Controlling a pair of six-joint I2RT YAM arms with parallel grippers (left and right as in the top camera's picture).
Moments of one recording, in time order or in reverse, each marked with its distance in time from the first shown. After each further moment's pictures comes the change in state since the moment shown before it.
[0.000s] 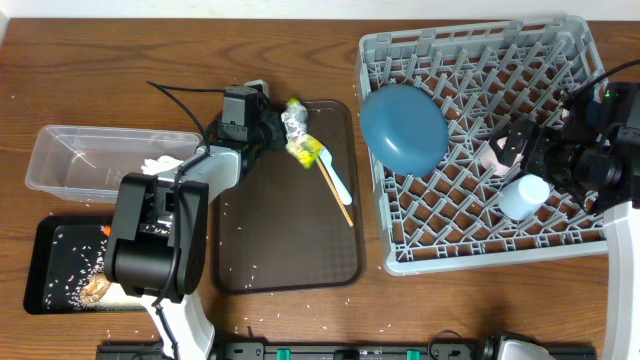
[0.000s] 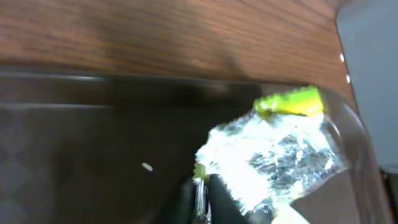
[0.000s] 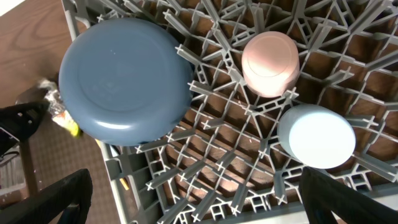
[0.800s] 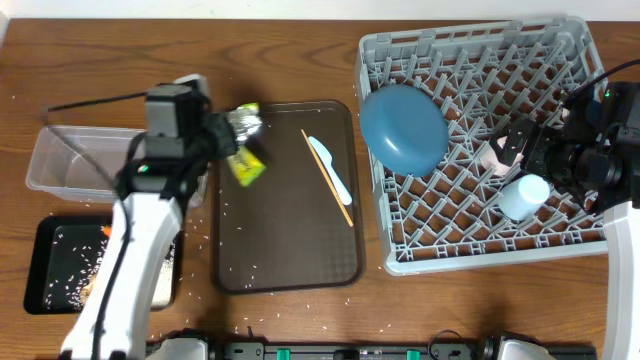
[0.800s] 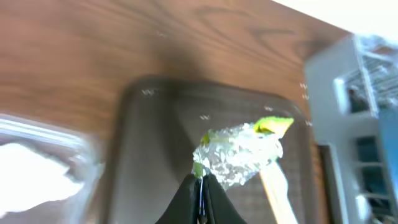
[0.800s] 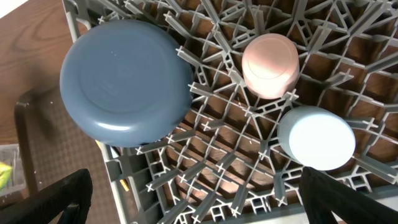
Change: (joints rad) left arm 0.137 -0.614 -0.006 -0.576 -0.096 0.033; right arm 0.000 0.000 0.000 0.005 0.000 0.000
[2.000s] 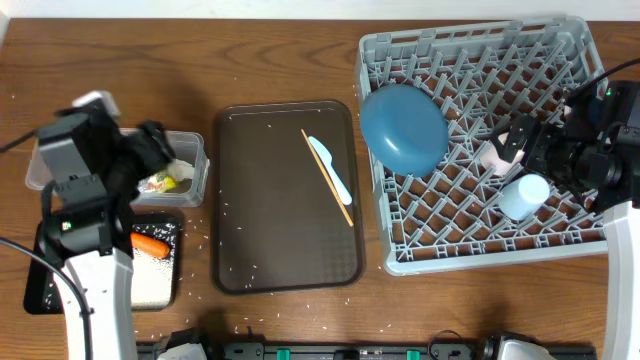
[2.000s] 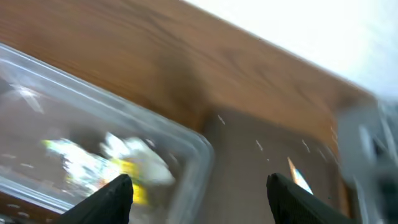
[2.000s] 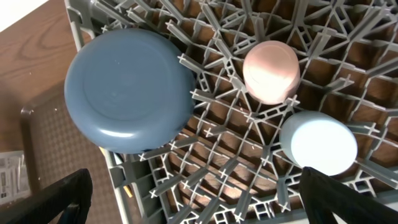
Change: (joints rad) left arm 0.306 -0.233 0.003 -0.154 0.125 0.121; right arm 0.000 0.000 0.000 0.029 -0.010 0.016
